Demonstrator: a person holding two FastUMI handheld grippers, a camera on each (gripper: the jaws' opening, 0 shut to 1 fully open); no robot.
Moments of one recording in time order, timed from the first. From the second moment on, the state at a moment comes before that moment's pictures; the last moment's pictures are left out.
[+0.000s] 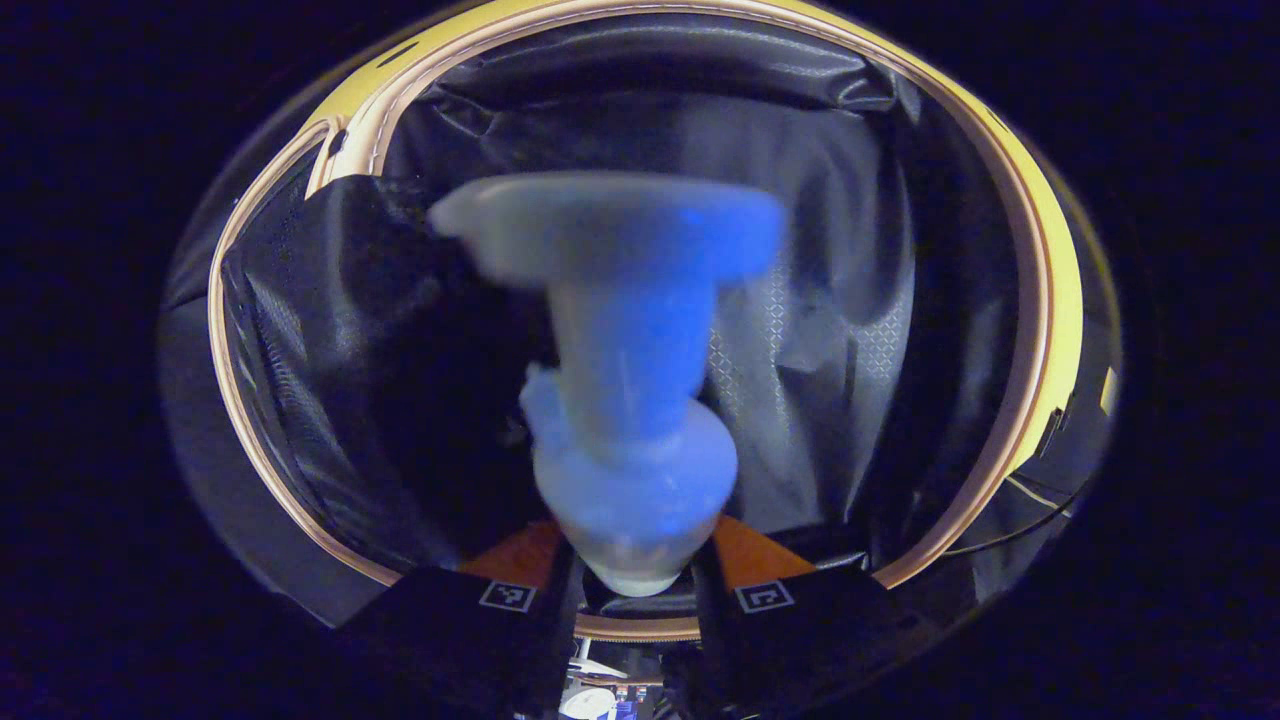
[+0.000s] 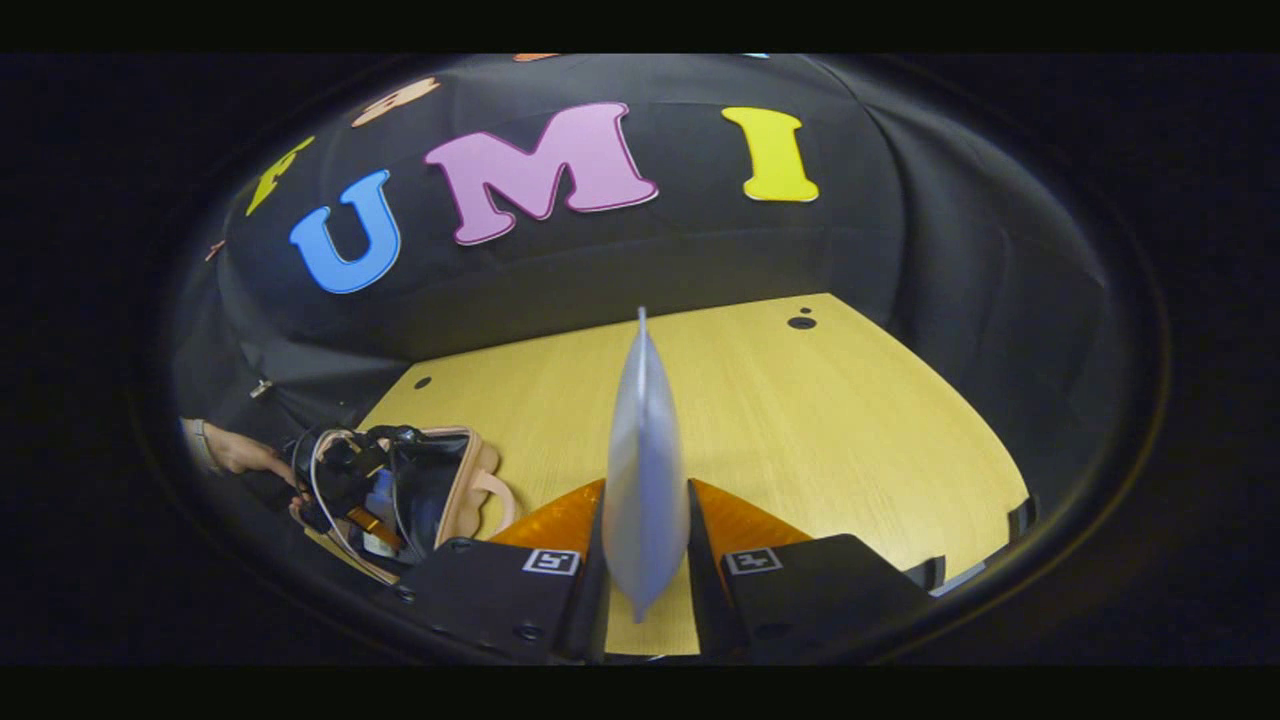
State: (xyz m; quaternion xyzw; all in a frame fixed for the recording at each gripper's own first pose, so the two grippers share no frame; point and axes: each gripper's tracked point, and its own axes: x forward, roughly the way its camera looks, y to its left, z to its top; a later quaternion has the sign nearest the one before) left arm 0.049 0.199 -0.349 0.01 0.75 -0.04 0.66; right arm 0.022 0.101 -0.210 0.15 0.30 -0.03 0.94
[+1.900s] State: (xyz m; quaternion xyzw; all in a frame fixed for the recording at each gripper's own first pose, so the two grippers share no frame) left arm -0.052 0.442 -0.290 -0.39 0.47 0.06 0.79; right arm 0.002 0.437 -0.374 0.14 0.74 0.10 0.65
